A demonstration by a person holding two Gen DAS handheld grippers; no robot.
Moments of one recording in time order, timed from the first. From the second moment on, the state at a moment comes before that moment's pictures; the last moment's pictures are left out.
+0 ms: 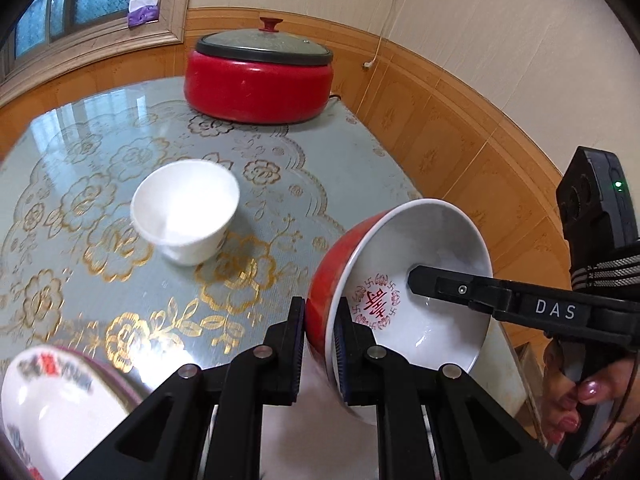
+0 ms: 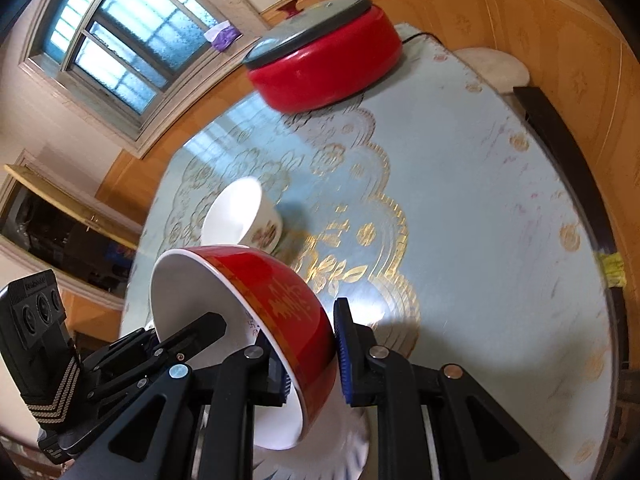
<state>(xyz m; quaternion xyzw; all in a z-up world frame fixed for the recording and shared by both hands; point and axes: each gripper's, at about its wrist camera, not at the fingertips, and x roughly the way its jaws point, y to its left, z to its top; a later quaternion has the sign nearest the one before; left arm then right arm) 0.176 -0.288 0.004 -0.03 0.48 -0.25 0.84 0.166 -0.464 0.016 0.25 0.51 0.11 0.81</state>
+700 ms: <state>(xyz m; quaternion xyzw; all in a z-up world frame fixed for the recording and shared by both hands) 0.131 -0.266 -0.065 -0.01 0.57 -0.22 0.79 0.125 -0.413 -0.048 0.23 0.60 0.11 0.76</state>
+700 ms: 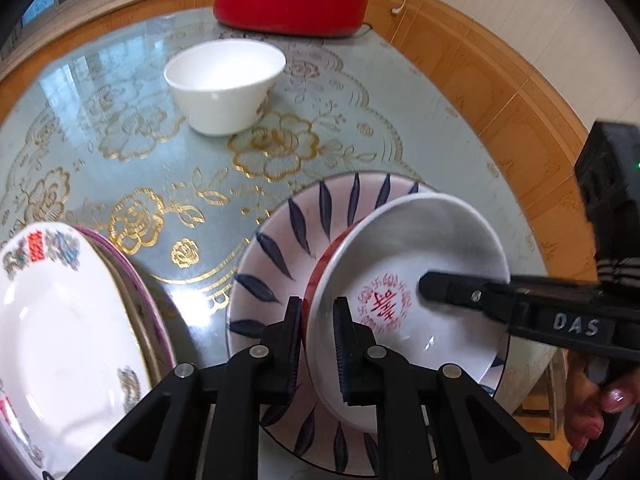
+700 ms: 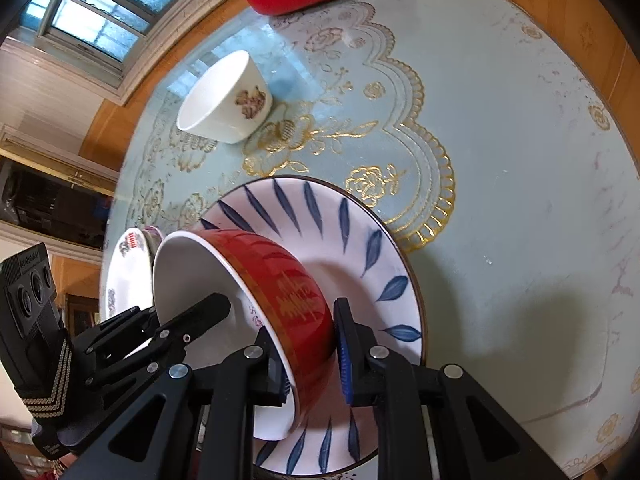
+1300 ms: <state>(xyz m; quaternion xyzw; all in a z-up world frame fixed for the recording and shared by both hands) 0.124 -0.268 -0.064 -0.01 0.56 -0.22 0.79 0.123 -0.415 -0.042 0.20 0.60 0.09 0.77</state>
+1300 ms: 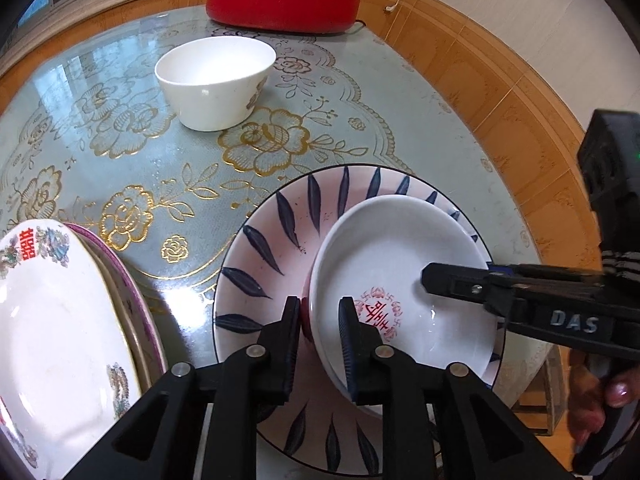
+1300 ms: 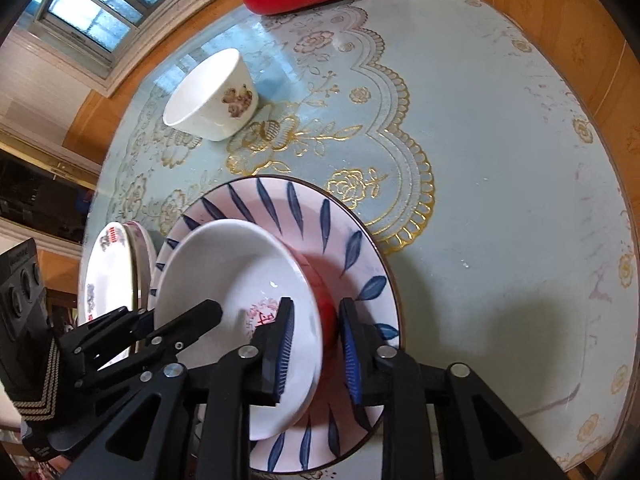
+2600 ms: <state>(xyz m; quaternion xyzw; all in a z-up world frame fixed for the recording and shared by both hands) 0.181 -0.198 -0.008 -0.10 0.53 -0.12 0.83 0.194 -0.407 0.035 0.16 0.56 0.15 0.80</state>
